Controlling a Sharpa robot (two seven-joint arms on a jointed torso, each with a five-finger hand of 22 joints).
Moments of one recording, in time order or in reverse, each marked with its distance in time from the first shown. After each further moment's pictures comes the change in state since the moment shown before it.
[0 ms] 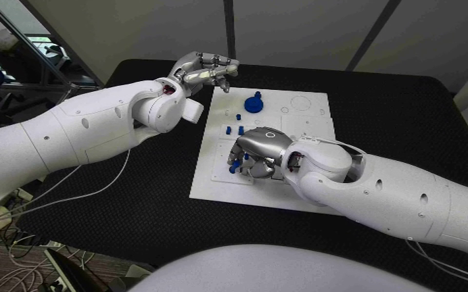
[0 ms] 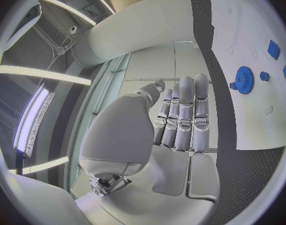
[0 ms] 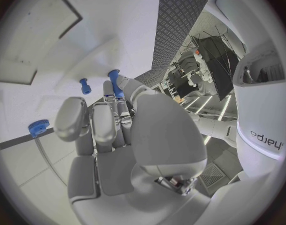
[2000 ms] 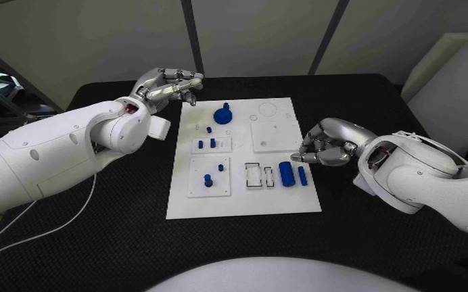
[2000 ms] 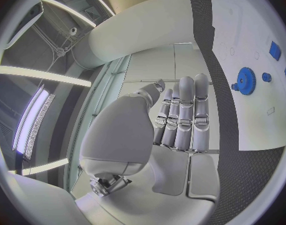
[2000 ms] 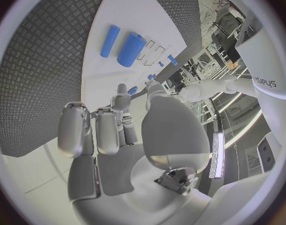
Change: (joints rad) left arm 0.000 -0.032 -0.001 0.011 0.000 0.003 -0.009; left_hand -0.004 0.004 -0.003 -0.003 0.000 0.000 0.000 0.000 -0.001 -0.004 0.004 0.000 0.000 0.000 0.000 -0.004 -0.001 0.000 0.000 0.000 -0.006 -0.001; right arm -0.029 -0.563 0.097 0.275 0.301 -0.137 -0.255; right_hand -0.252 -0.024 -0.481 0.276 0.192 -0.070 -0.058 0.208 0.156 0.058 -0.058 0.849 0.782 0.003 -0.040 0.136 0.173 -0.016 0.058 -0.036 0.101 0.161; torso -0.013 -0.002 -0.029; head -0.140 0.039
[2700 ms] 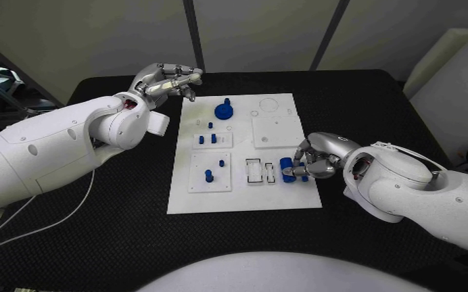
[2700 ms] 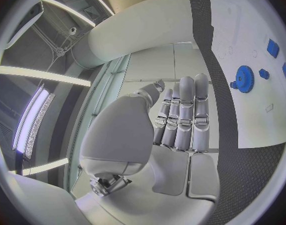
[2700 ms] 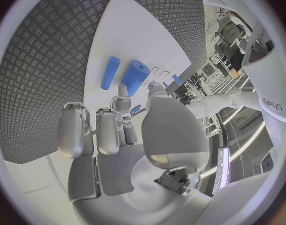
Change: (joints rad) left arm 0.000 -0.007 -0.001 0.002 0.000 0.000 -0.001; left_hand -0.003 0.003 -0.004 0.004 0.000 0.000 0.000 0.004 0.000 0.000 0.000 0.005 0.002 -0.003 0.003 0.000 -0.001 0.000 0.000 0.000 0.000 -0.003; right arm -0.064 0.073 -0.006 -0.014 -0.103 0.067 -0.112; right_hand -0.013 0.023 -0.049 0.000 -0.006 -0.045 0.003 0.058 0.075 0.000 0.000 0.017 0.066 0.000 0.000 0.009 0.028 -0.015 0.004 0.004 0.008 0.015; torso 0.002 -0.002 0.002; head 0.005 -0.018
